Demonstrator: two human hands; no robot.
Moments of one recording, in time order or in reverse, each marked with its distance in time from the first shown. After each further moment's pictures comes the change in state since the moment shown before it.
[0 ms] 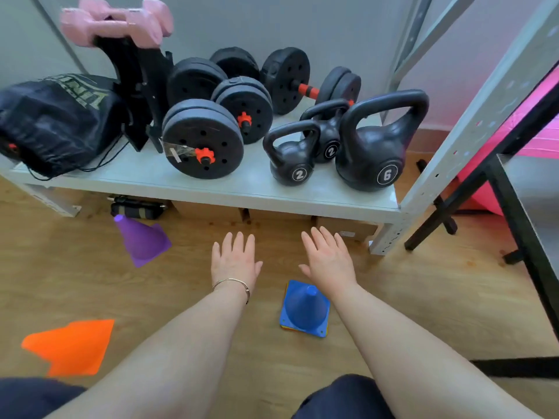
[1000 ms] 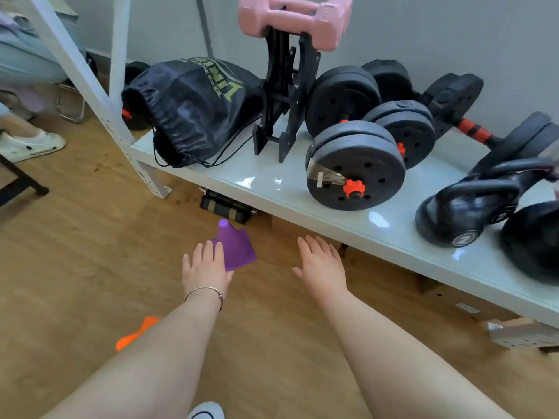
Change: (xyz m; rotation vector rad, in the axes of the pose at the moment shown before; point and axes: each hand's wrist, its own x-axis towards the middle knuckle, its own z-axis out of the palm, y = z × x) left_hand 0.058 -0.310 0.067 -0.085 -0.084 -0.422; right_hand 0.177 -0.260 0.027 0.079 -0.112 -0.185
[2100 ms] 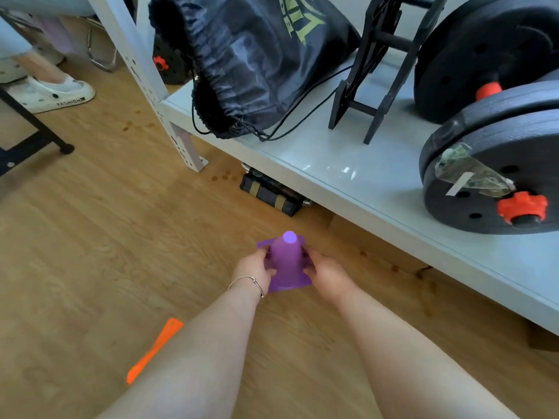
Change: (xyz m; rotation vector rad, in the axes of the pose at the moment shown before) left_hand 0.105 -0.020 0.107 -0.738 -0.352 -0.153; right_hand 0.130 -0.058 0.139 0.543 -0.462 0.037
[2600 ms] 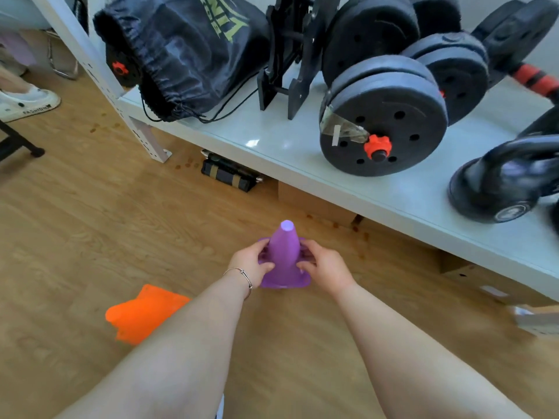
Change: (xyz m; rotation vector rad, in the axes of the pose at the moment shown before) left_hand -0.126 0.063 0.051 -0.161 -0.135 0.161; right_hand -0.149 0.074 -0.031 0.148 0.219 -0.096
